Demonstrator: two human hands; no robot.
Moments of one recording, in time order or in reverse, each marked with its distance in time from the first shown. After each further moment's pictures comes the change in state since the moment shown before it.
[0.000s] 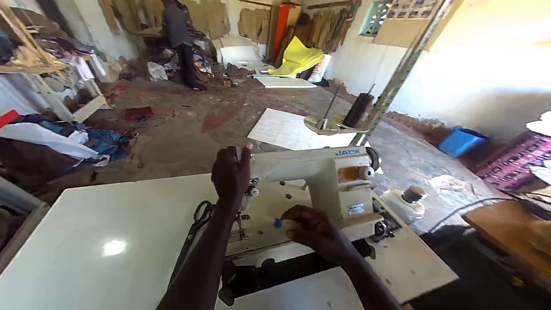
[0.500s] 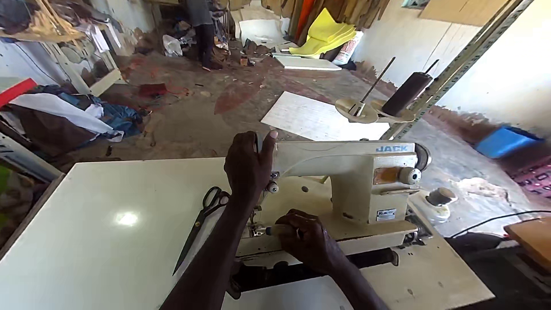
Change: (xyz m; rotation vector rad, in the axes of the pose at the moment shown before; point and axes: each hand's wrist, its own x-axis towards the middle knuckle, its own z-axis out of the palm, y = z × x) left_hand -0.007 -0.003 0.003 0.017 0.077 0.070; right_hand 0.017 0.033 0.046 -0.441 -0.011 -0.019
